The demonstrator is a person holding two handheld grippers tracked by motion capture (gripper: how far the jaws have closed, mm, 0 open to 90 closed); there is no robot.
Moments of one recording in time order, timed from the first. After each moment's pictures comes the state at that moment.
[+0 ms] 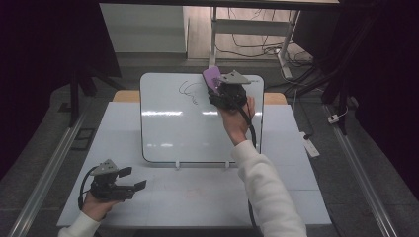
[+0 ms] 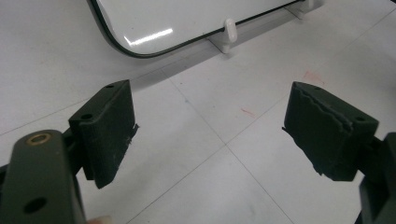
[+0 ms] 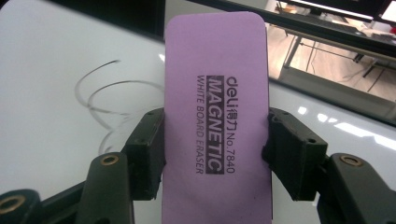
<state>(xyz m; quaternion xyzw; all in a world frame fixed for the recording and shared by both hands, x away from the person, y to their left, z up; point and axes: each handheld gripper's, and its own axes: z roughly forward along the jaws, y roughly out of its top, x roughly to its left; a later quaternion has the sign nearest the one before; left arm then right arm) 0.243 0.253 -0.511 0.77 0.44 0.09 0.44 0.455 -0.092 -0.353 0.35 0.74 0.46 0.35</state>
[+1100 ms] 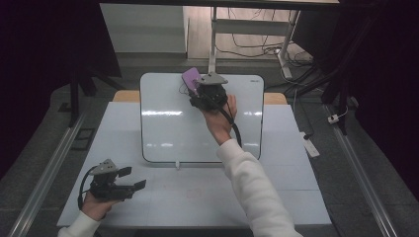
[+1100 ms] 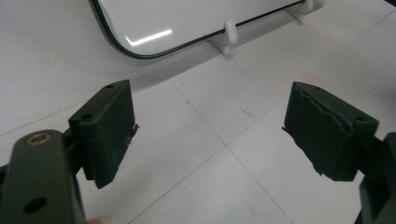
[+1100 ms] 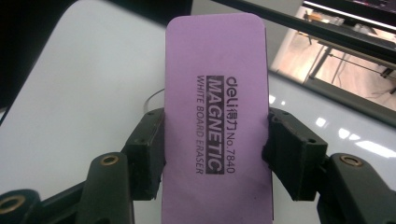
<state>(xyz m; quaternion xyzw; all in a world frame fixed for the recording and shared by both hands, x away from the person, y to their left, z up) 0.243 0.254 -0.511 0.77 0.44 0.09 0.45 0.451 -0.041 -0.357 0.31 0.76 0.46 0.34</state>
